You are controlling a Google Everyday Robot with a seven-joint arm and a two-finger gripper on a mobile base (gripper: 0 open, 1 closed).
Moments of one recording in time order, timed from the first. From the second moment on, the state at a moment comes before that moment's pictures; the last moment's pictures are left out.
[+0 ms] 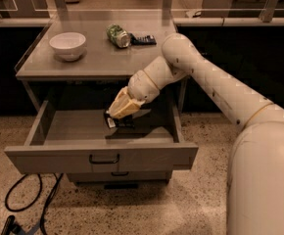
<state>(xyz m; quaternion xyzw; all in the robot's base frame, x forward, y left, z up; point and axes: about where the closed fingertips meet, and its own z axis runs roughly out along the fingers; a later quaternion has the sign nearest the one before) 0.608 0.063 0.763 -0.75 0.48 0.37 0.28</state>
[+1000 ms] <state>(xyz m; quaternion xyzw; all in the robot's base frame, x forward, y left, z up) 0.586 0.055 0.736 -0.75 0.49 0.38 0.24</state>
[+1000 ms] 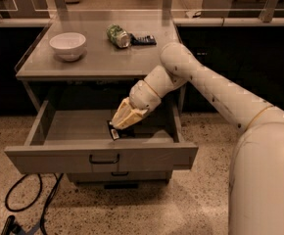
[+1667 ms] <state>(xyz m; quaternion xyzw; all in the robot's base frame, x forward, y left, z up) 0.586 0.055 0.736 -0.75 0.49 0.38 0.24</state>
